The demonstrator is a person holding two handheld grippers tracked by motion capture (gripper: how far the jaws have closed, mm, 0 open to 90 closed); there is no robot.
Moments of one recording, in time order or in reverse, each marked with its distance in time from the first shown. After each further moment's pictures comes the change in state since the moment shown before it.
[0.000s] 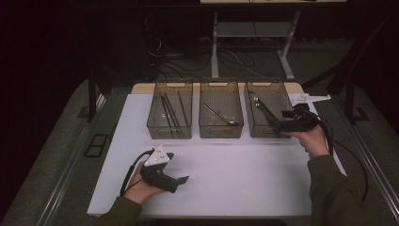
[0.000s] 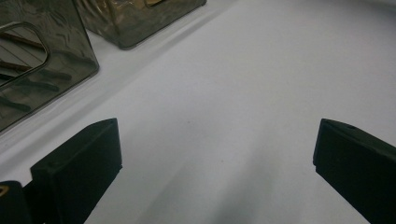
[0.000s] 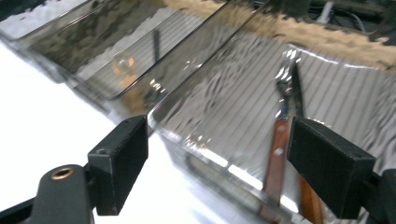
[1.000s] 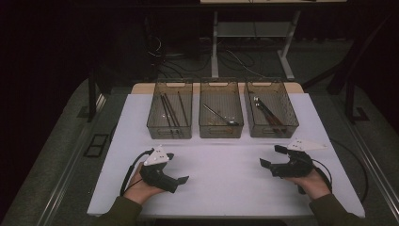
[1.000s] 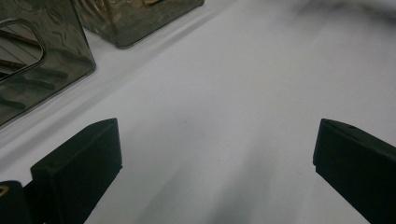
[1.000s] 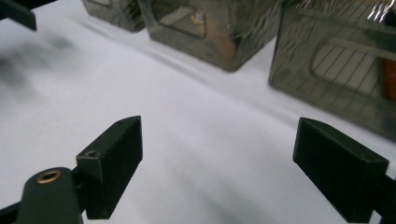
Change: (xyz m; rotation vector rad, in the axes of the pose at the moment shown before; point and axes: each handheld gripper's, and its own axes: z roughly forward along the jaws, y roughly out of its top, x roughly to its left) left arm 0.000 0.000 -0.001 -0.006 -0.012 -0.018; right arm 0.074 -0.099 -0.016 -0.077 0.079 -0.051
